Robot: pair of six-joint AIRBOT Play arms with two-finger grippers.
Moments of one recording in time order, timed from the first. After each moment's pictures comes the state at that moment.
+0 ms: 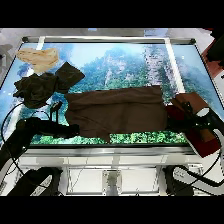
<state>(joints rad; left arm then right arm) -0.21 -0.80 0.55 -2.02 1.13 1.44 -0.41 -1.23 0.66 -1.17 1.09 1.29</state>
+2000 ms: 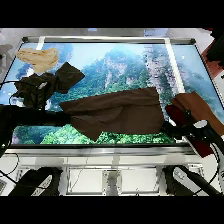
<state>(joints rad) -0.21 -0.75 0.86 -1.86 1.29 1.49 -0.41 -1.07 0.44 -0.98 0.93 1.30</state>
